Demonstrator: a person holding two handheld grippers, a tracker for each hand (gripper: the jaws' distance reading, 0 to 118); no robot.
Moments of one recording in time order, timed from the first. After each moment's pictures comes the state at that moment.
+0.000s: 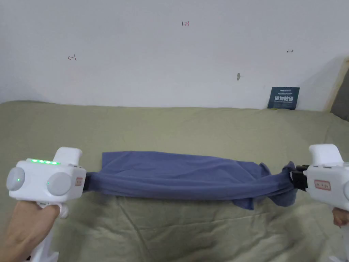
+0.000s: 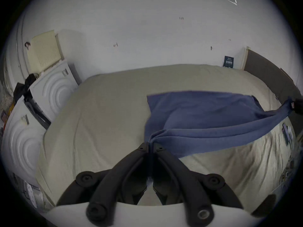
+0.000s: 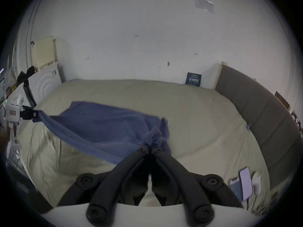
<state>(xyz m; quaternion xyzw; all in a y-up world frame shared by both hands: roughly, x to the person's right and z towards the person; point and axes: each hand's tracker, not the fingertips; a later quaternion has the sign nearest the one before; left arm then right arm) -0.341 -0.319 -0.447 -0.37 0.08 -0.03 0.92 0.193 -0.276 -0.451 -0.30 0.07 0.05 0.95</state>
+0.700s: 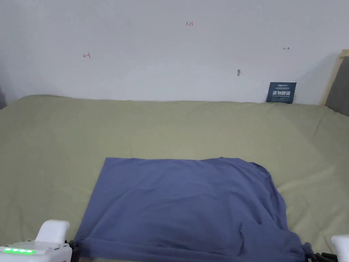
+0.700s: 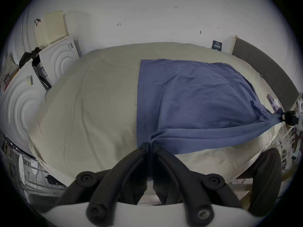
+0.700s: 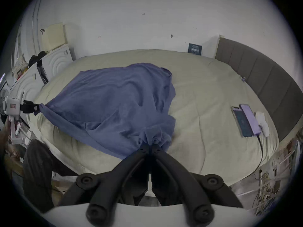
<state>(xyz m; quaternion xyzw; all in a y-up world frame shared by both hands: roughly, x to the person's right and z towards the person) -0.337 -0.388 -0.219 -0.43 0.05 0.00 0.90 0.232 -0.373 -0.238 -0.39 0.10 0.03 0.92</state>
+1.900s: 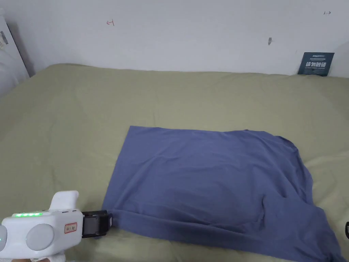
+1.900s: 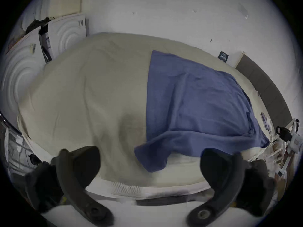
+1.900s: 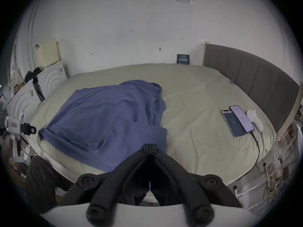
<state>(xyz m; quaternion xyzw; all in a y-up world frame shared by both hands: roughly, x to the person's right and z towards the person) -0.372 -0.408 -0.205 -0.44 0.05 0.10 0.89 0.225 -0.355 -0.213 -0.32 0.06 -0.01 0.95</state>
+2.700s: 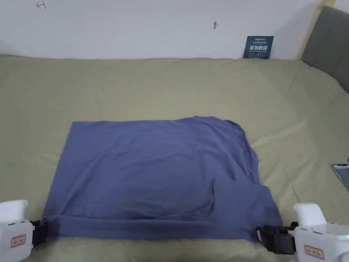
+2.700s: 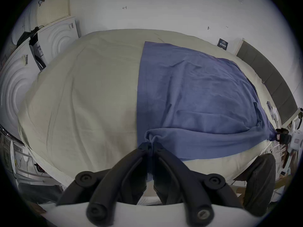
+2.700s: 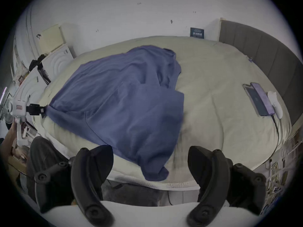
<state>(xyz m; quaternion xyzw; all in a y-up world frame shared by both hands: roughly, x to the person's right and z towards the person) -0.340 -0.406 -0.215 -0.47 0.04 0.06 0.88 0.234 -0.416 -0.234 -0.44 0.12 -0.01 0.89</state>
